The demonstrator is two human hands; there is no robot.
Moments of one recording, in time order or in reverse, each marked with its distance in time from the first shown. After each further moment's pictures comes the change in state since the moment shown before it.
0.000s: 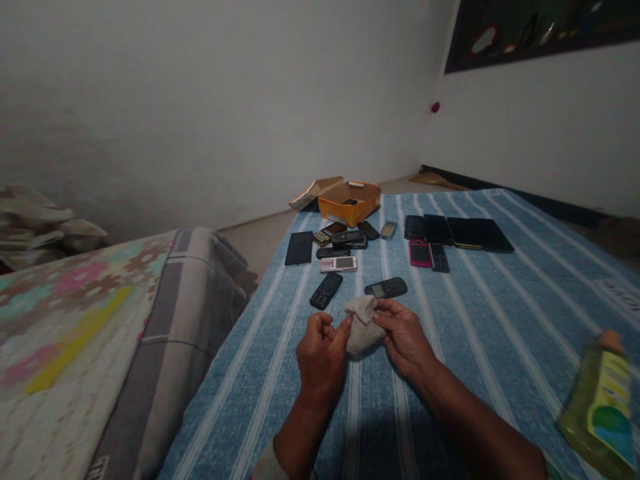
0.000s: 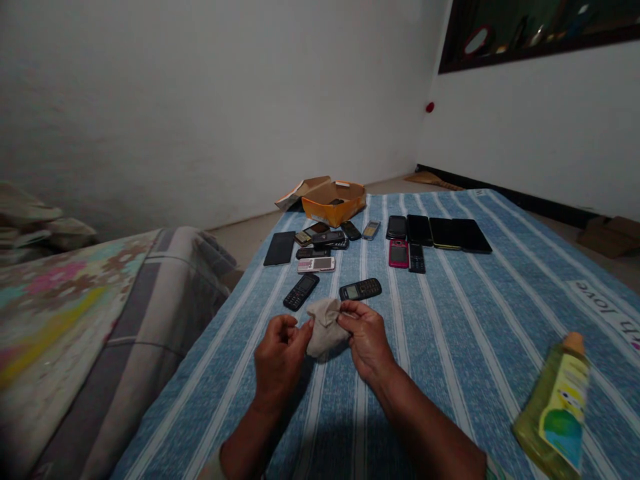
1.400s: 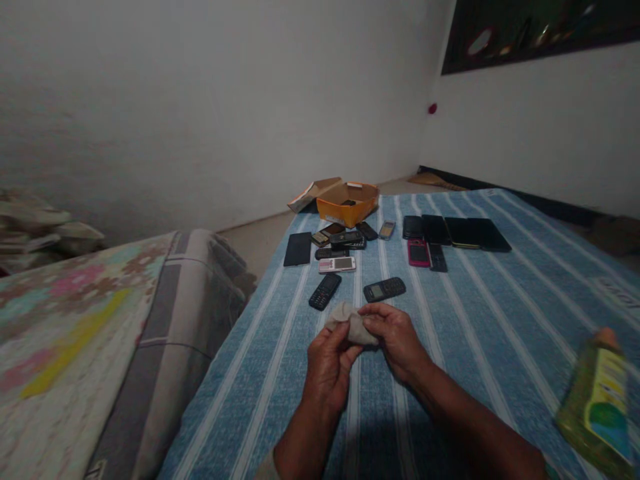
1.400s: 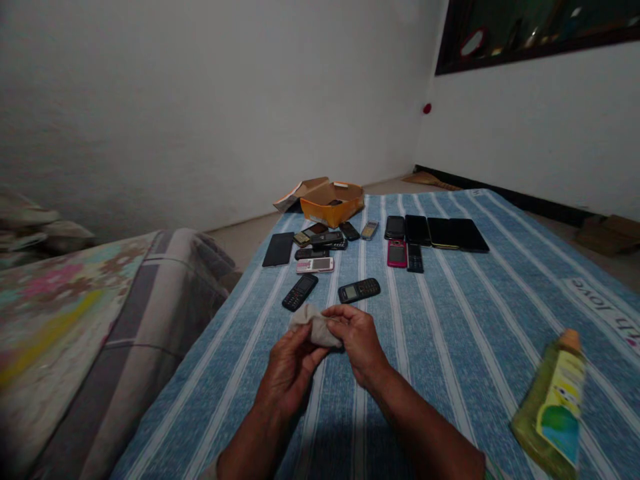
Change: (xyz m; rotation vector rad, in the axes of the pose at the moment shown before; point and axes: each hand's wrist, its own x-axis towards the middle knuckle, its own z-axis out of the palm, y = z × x) left_hand -0.007 0.003 0.012 -0.823 -0.250 -0.631; right_hand -0.007 0.001 0.003 -0.163 -0.115 -0.017
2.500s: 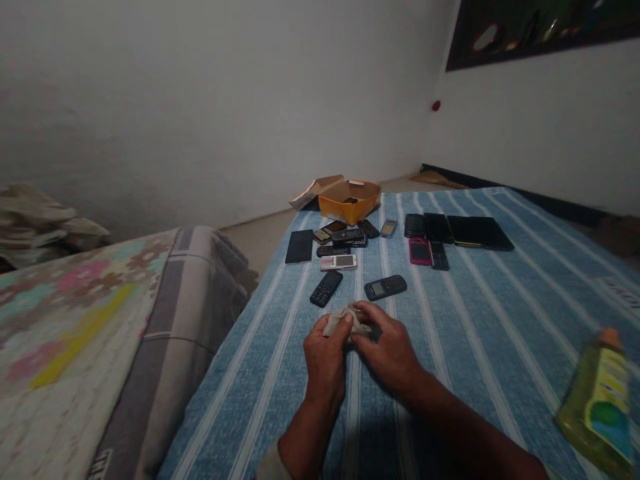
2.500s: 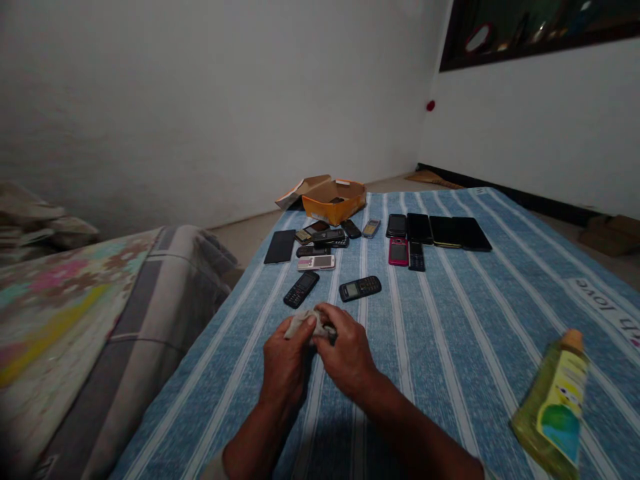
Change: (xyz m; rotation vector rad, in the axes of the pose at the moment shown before) left_hand 0.005 -0.005 -0.009 0.367 0.035 0.306; right_hand -0.016 0.005 0.008 -0.733 -0.025 -0.471
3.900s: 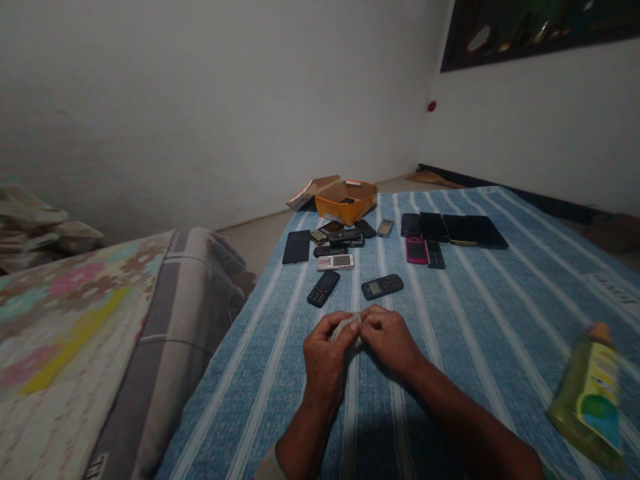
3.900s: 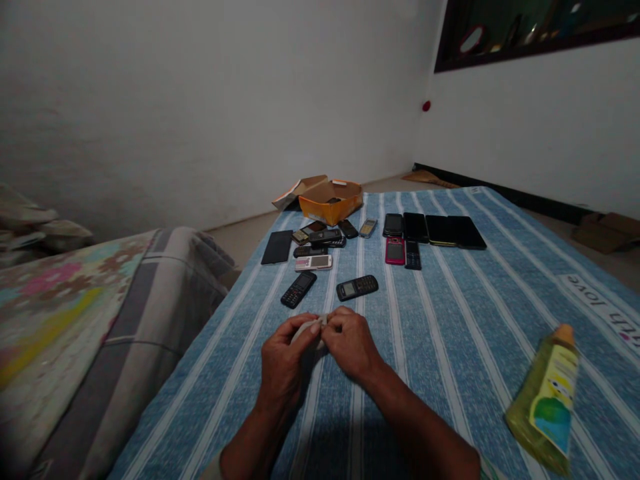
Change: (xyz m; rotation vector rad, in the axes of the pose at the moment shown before) left_hand -0.006 0.009 0.002 0.167 -0.003 0.112; right_hand 0.012 0.009 -0.014 -0.003 -0.104 0.060
